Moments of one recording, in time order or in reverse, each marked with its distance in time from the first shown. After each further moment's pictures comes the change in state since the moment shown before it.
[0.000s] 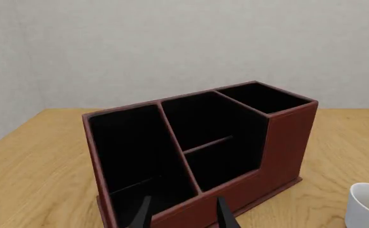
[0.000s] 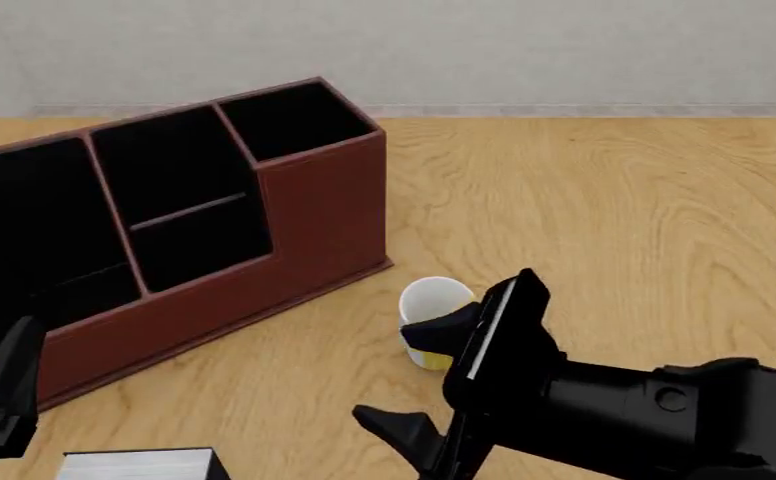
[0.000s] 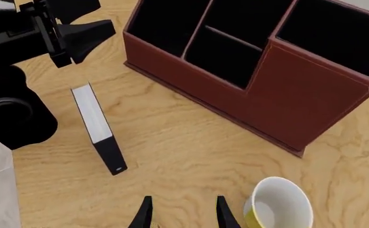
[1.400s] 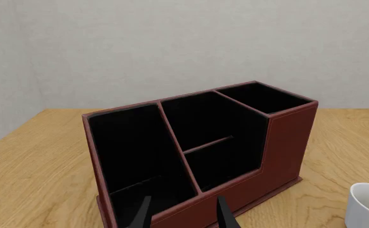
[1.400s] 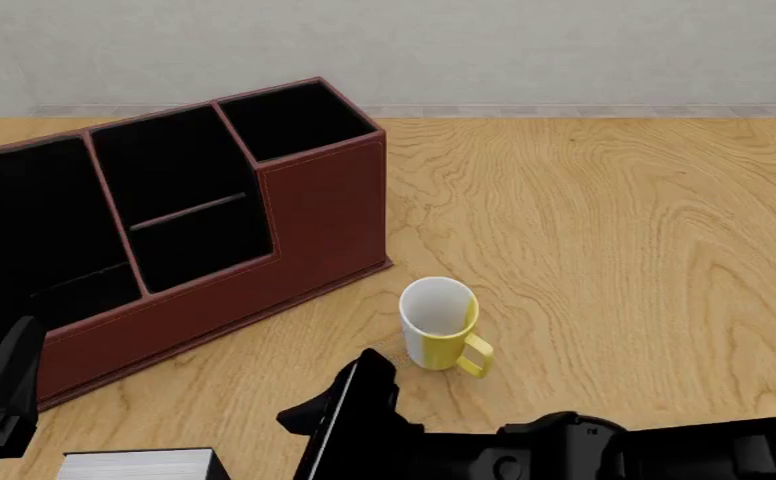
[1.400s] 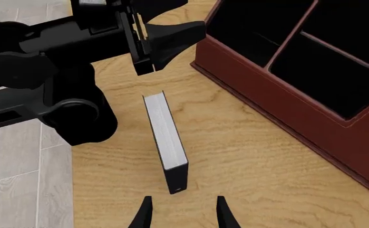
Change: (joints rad) left arm 0.000 0.000 0.000 0.000 0.000; right arm 0.238 0.310 -0.140 -0.125 0.071
